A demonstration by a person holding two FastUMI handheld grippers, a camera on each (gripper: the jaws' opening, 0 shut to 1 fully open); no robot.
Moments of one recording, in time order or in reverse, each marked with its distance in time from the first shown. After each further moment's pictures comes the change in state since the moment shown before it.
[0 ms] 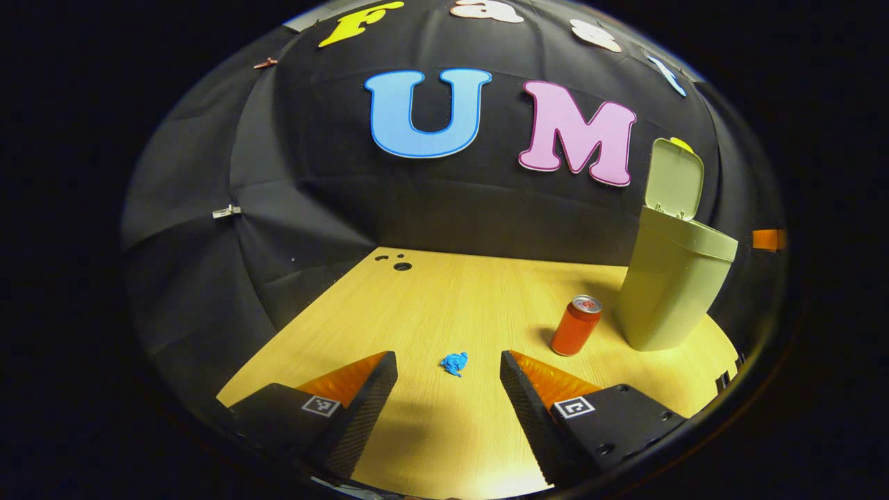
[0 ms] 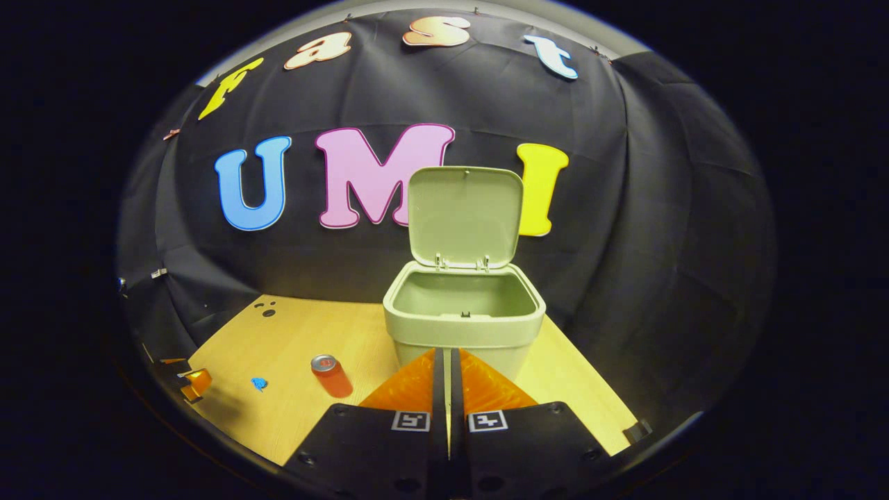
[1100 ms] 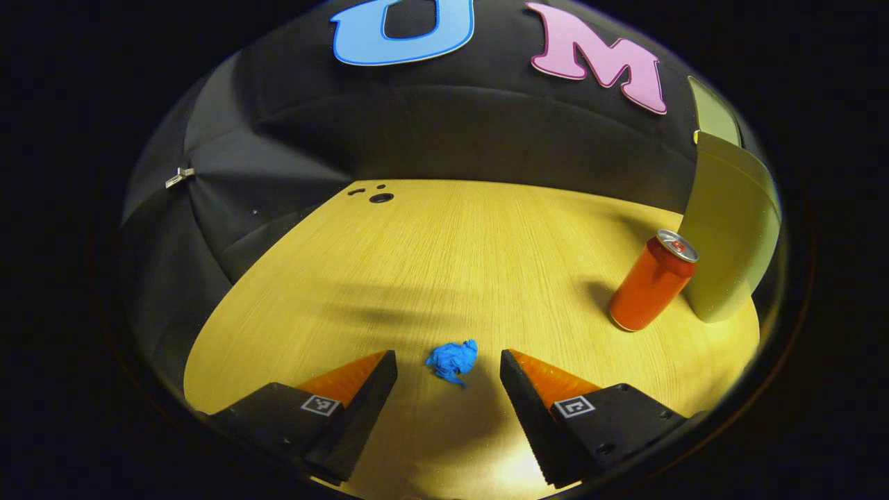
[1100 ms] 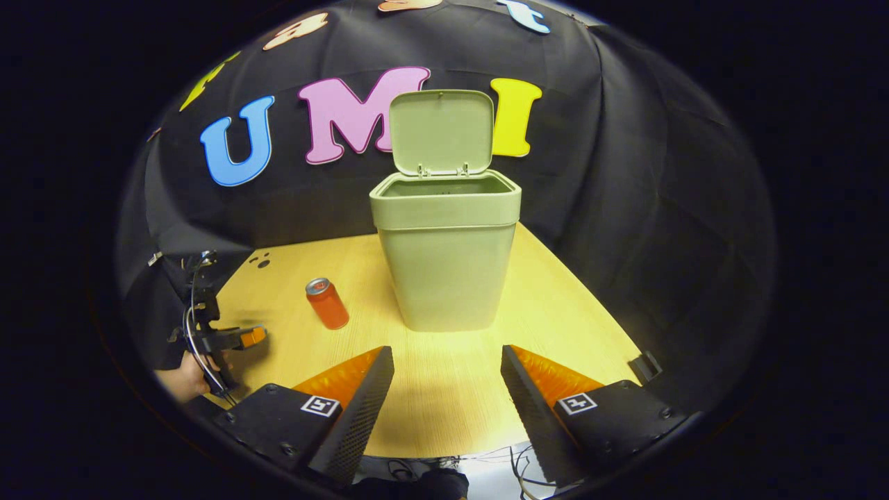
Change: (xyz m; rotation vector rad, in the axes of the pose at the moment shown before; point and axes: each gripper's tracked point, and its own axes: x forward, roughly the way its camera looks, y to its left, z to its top) left arm 0.157 0.000 -0.082 0.041 0.272 0.013; right arm -0.059 -0.004 -0.111 0.054 0.284 -0.040
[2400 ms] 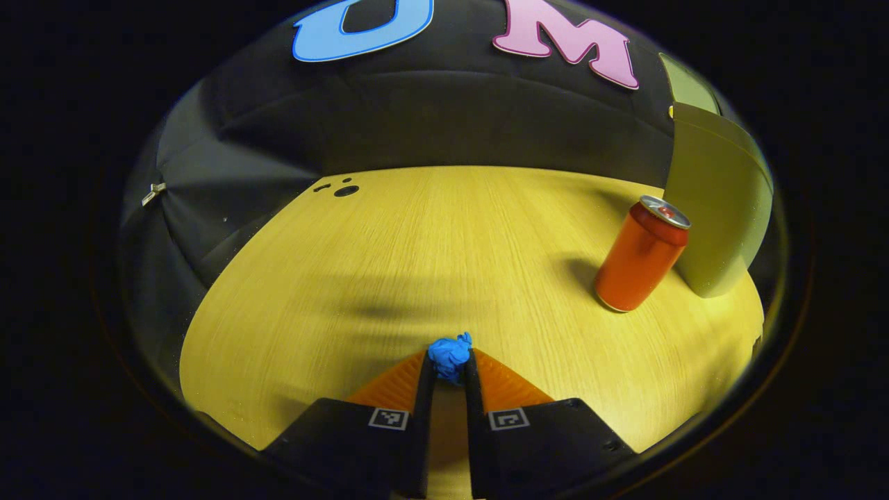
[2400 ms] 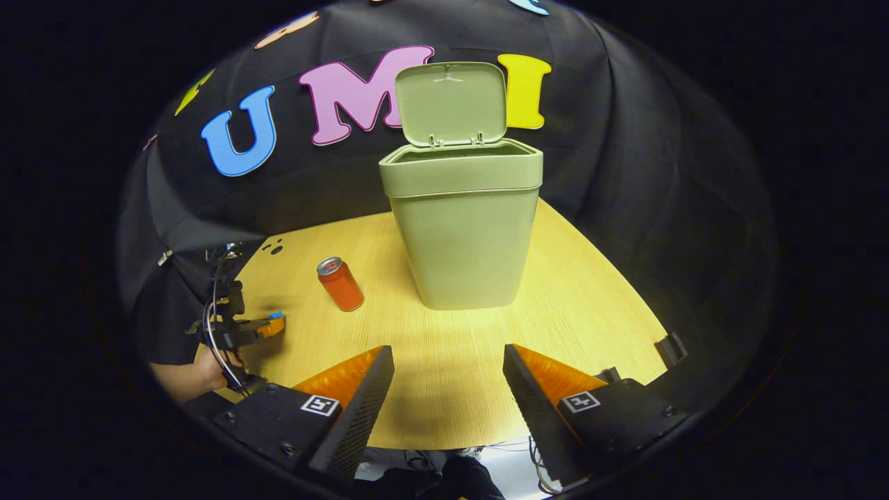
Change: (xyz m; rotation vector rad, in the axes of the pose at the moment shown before) left arm 0.009 -0.031 -0.008 0.077 0.024 -0.083; right arm 0.020 0.013 -0.019 0.043 0.073 0.076
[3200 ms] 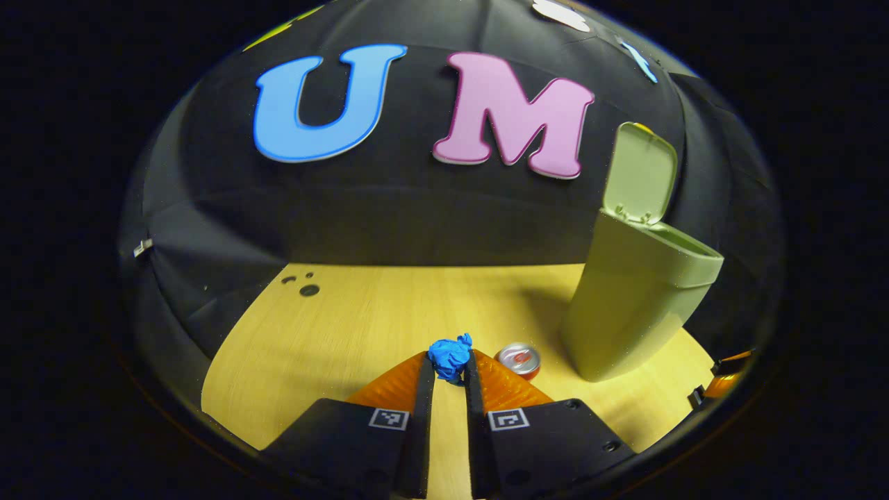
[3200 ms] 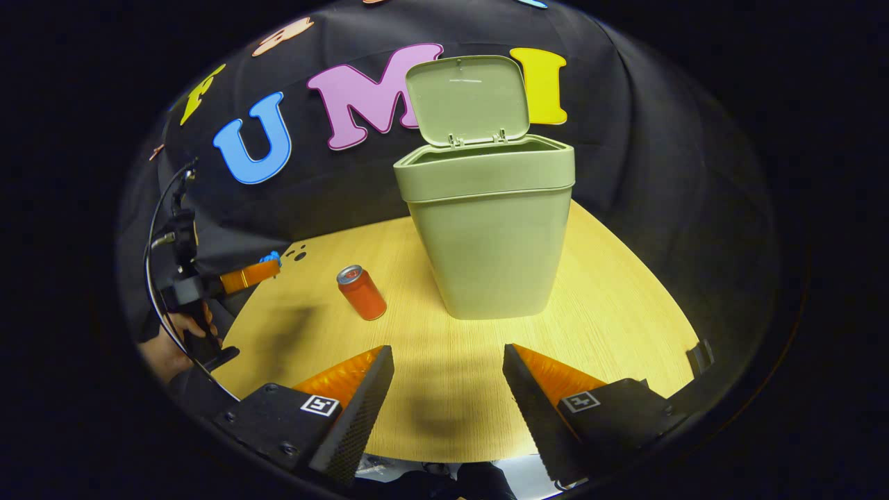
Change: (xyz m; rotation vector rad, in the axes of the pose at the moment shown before) left arm -0.117 -0.091 0.167 0.033 -0.294 -0.183; right arm 0.028 0.016 0.012 0.025 -0.011 0.143
